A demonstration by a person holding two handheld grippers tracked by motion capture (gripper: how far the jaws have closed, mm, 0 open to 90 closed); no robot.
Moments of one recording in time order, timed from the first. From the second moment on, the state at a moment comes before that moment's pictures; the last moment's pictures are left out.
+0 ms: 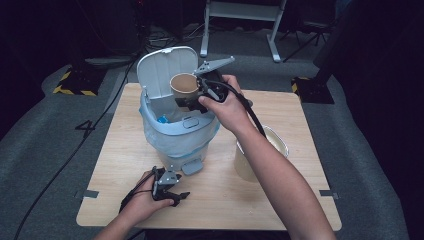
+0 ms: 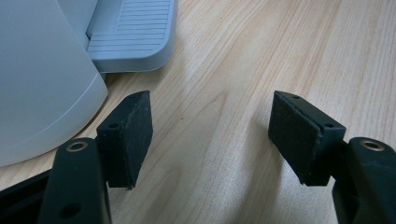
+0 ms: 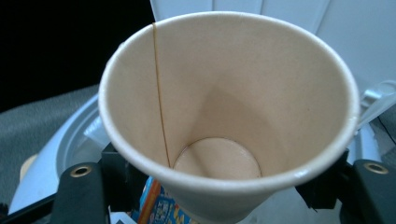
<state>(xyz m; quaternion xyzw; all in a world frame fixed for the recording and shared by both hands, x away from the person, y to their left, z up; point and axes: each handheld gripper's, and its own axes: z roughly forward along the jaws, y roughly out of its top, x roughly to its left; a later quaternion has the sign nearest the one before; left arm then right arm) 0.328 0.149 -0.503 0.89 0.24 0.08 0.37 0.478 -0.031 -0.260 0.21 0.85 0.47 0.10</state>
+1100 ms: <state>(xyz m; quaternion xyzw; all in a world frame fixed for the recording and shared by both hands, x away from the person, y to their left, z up) 0.327 0.150 -0.503 0.89 0.24 0.09 0.37 0.451 -0.056 -0.246 0.19 0.84 0.48 0.20</state>
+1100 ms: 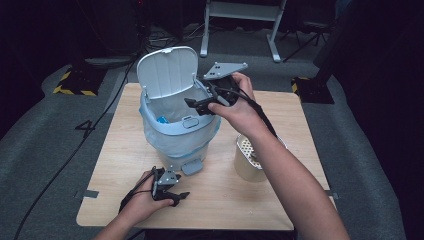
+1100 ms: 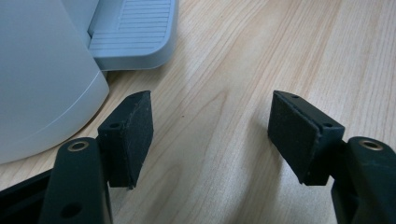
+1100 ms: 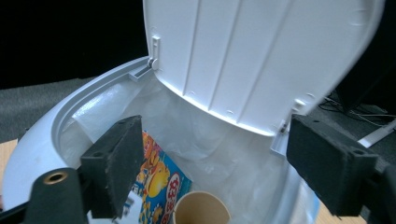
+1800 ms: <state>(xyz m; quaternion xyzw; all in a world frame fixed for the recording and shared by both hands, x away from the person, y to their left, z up) 0.314 0.173 -0.502 0.88 0.27 0.11 0.36 0.423 -0.165 -0.230 0.24 0.81 0.49 0.21</state>
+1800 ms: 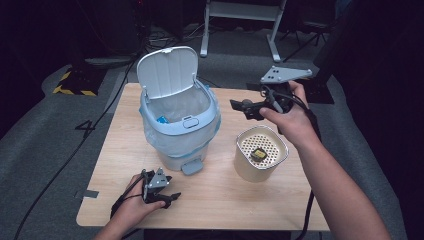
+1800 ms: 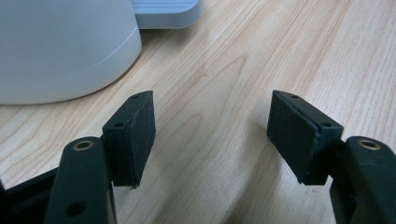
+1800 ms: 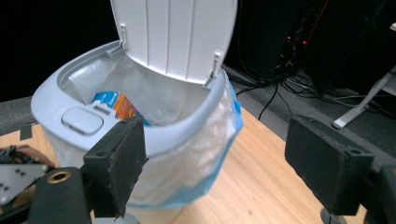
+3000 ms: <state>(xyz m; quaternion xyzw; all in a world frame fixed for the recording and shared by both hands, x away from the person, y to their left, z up) 0.313 0.183 -0.500 0.88 0.28 0.12 0.35 0.327 -0.306 -0.345 0.35 0.79 0.46 0.22</state>
